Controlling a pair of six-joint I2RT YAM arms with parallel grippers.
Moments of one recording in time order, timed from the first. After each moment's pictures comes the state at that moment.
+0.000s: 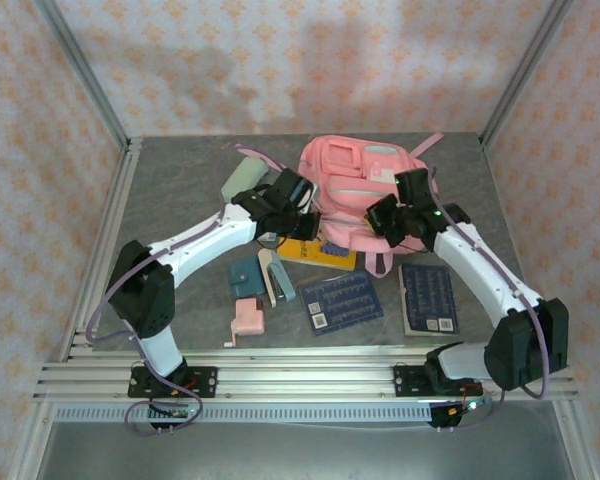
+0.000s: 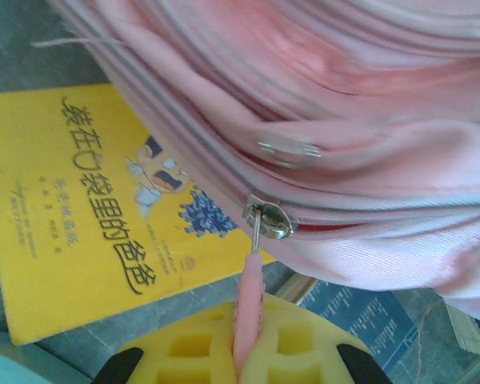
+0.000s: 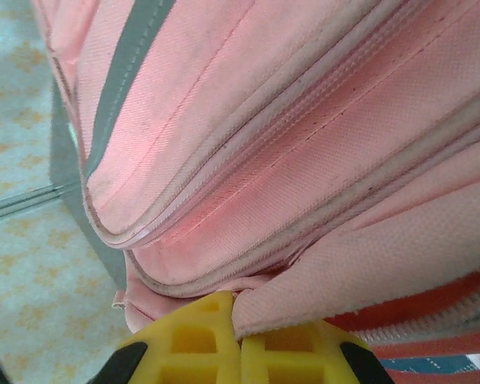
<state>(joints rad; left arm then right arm) -0.63 1.74 1.43 -0.64 0.14 -0.46 0.30 1.31 1.09 -0.65 -0.27 1.26</state>
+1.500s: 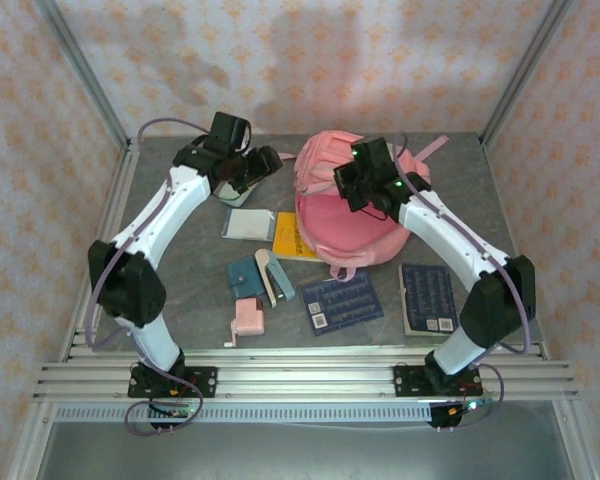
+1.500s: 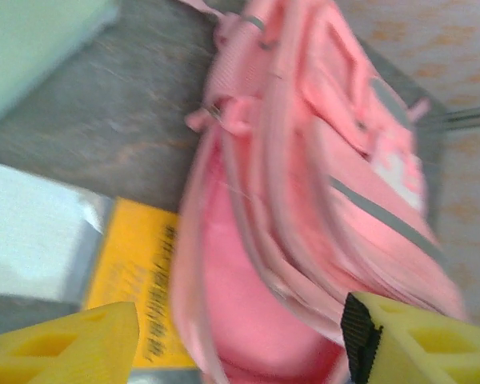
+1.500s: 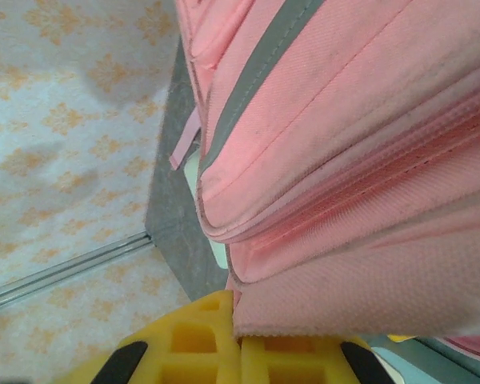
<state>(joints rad) -0.32 1.72 1.66 -0.75 0.21 -0.86 0.50 1.60 1.44 -0.56 -0.03 1.55</state>
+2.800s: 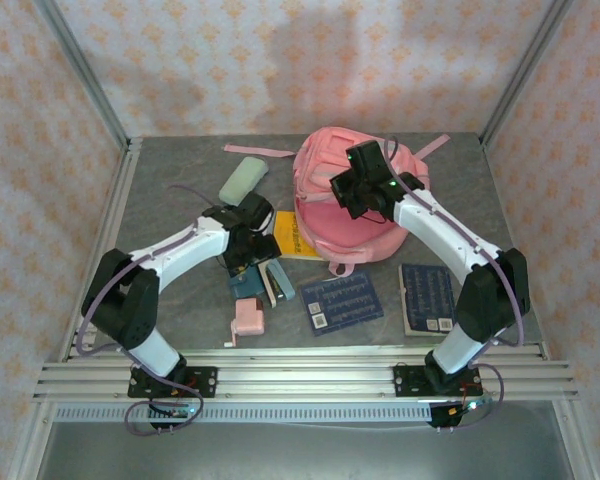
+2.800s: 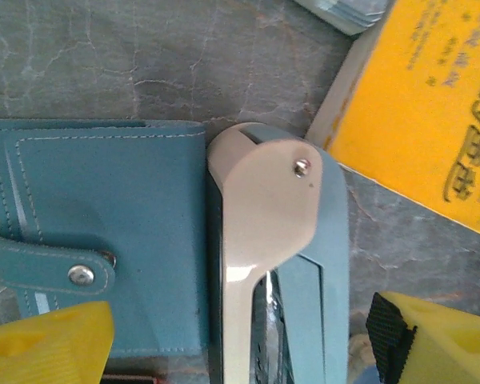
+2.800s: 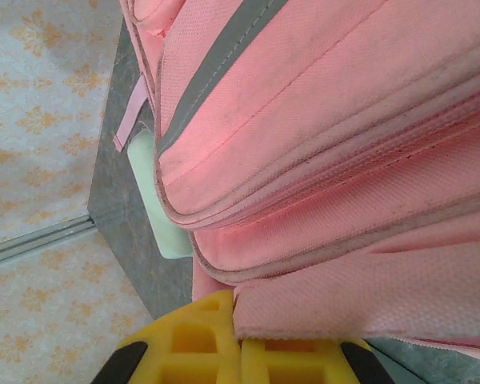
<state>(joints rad) -0.49 1.63 1.12 -0.83 0.04 -0.95 0.50 1.63 1.43 -0.61 -0.07 1.44</state>
